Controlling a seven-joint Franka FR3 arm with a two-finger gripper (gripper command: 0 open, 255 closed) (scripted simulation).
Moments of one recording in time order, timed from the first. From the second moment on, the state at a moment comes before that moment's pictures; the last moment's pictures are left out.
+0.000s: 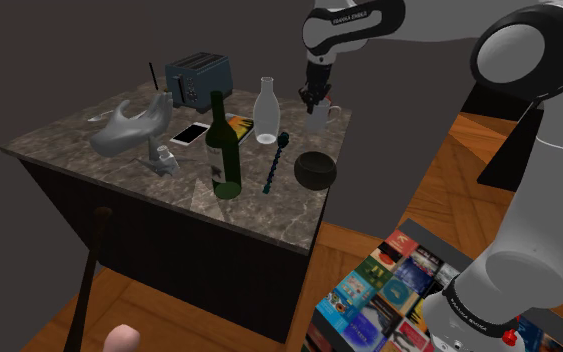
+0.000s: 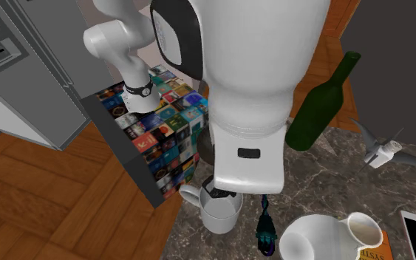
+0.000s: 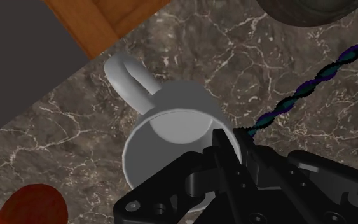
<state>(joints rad) -0.10 0.31 -0.05 -1.58 0.01 1.96 -0.11</state>
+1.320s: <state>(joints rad) -0.05 0.04 -0.02 -1.73 -0.01 1.84 -0.02</state>
